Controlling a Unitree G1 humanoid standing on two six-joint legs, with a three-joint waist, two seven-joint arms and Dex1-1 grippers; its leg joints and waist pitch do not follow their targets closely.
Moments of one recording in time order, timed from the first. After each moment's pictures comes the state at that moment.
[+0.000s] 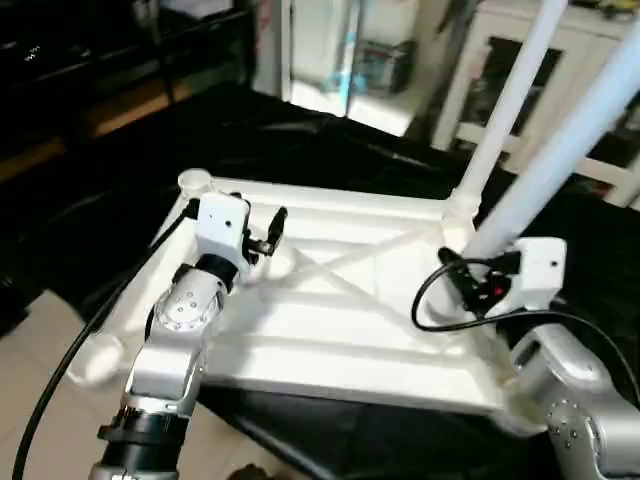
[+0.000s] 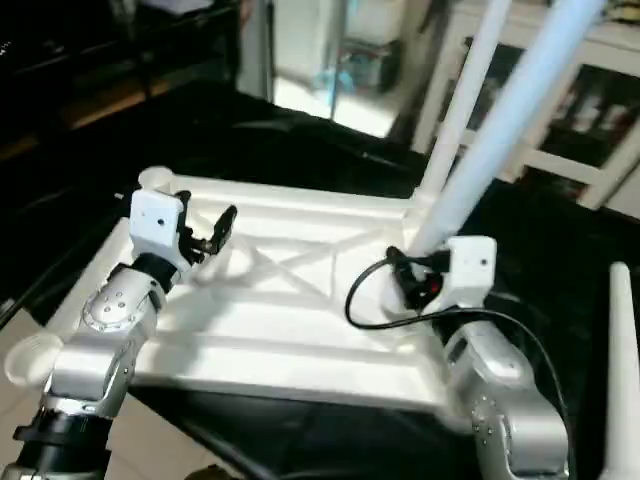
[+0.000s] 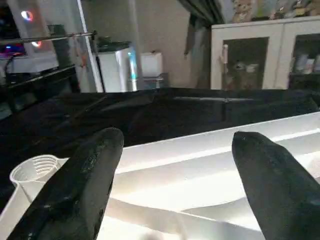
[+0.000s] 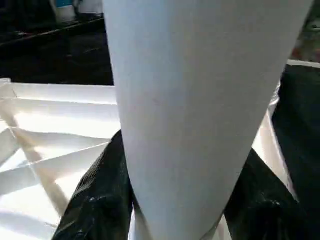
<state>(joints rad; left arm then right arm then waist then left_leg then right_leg) -0.30 0.16 -0.03 0.03 -0.03 0.17 -0.18 -0.03 -0.19 -0.12 -0.32 0.35 0.53 0.18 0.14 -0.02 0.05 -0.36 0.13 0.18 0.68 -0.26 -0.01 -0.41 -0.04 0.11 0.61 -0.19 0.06</state>
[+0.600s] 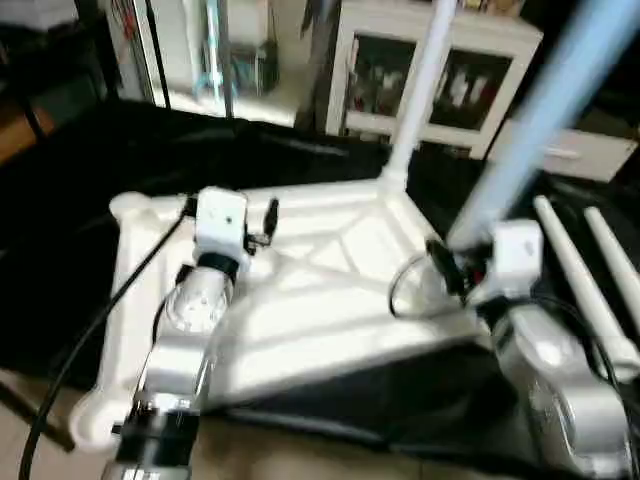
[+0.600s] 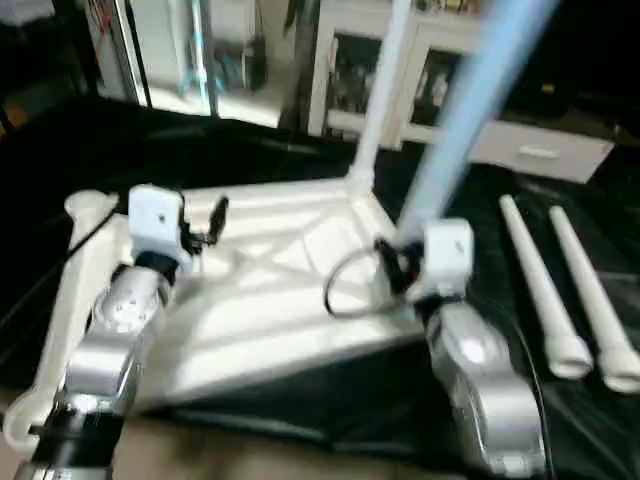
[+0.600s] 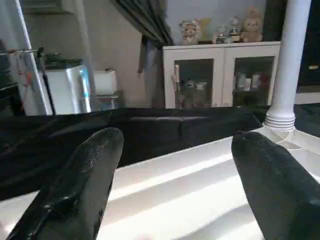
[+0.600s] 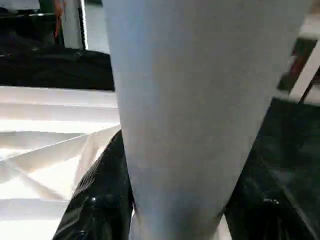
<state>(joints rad) -0.32 0.09 -0.03 0.07 0.03 0.13 -0.06 -0.16 -0.22 -0.02 -0.27 0.20 0.49 0.12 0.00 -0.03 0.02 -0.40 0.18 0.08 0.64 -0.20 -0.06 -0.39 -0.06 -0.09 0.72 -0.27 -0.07</state>
